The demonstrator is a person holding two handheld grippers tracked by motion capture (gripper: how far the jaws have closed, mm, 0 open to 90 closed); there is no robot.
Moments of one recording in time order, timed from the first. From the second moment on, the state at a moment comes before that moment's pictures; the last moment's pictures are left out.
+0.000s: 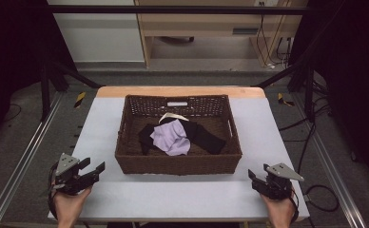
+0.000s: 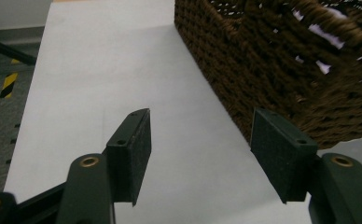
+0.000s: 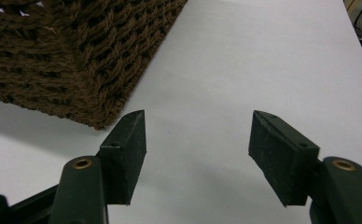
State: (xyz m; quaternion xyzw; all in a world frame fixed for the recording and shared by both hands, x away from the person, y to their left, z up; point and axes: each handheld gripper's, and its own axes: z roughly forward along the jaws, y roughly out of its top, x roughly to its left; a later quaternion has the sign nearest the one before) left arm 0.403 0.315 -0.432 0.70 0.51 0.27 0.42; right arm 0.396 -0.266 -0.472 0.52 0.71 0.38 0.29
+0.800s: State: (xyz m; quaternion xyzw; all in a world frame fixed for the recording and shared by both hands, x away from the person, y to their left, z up) left arm 0.404 0.298 -0.384 0.70 0.48 0.27 0.46; right arm 0.396 -0.262 -0.470 0.51 0.71 0.39 0.30
